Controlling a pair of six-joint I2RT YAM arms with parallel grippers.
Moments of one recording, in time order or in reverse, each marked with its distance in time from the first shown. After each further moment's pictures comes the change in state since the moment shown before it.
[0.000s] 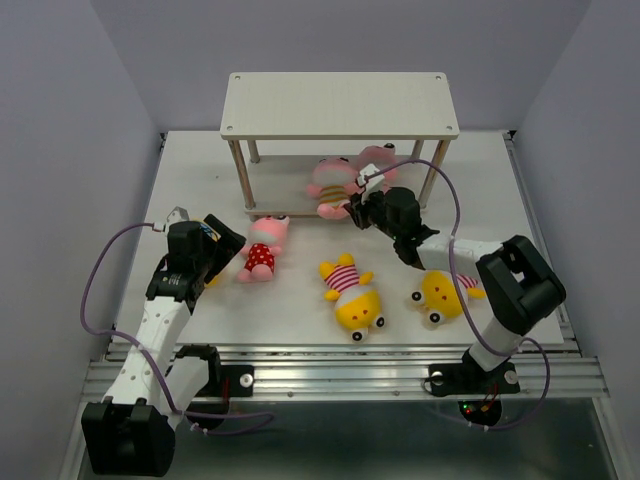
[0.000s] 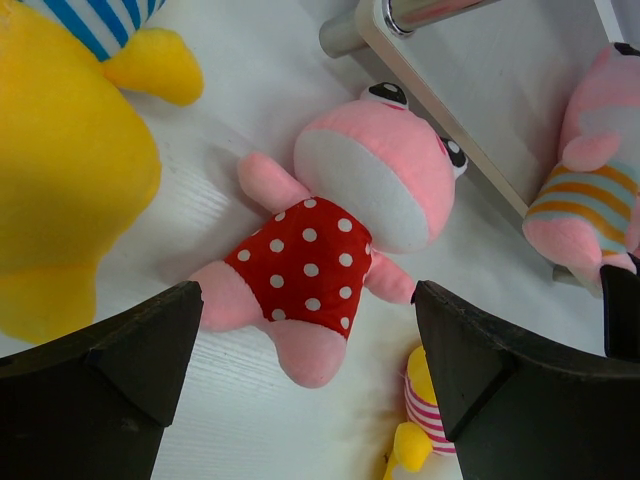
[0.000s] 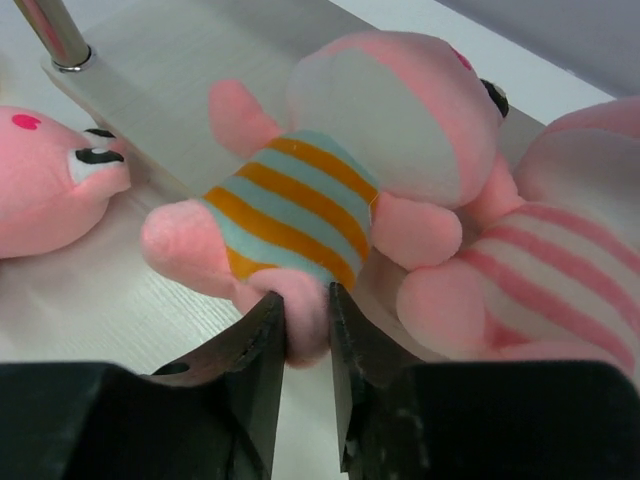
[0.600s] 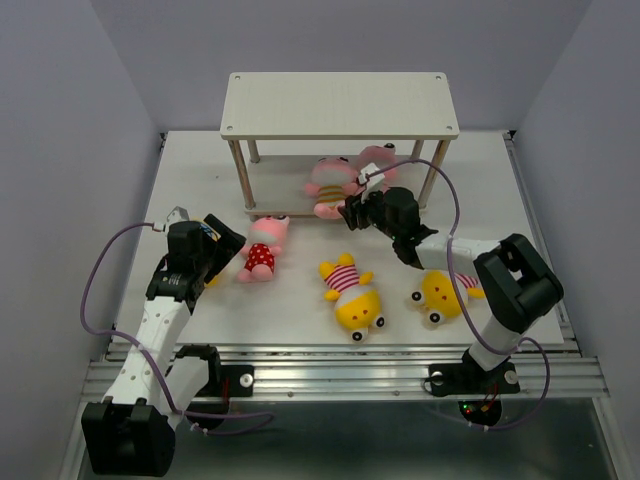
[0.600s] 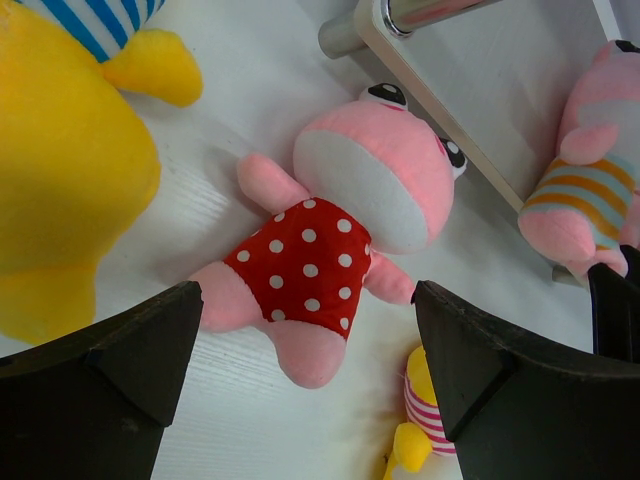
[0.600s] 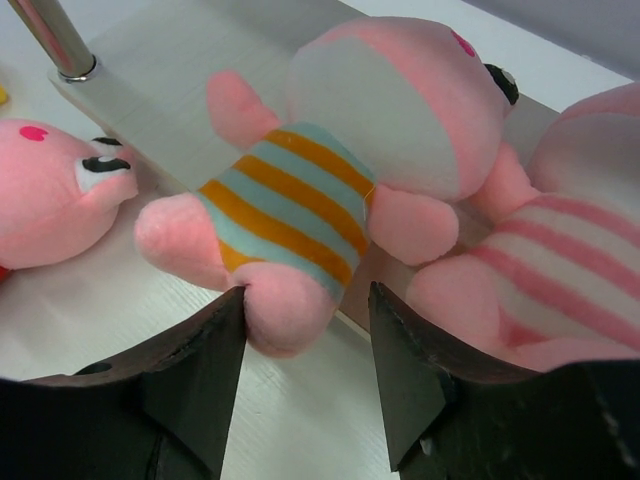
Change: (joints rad) left arm 0.000 0.000 0.000 0.002 0.000 0.000; right arm 0.000 0.026 0.003 0.014 0.013 0.054
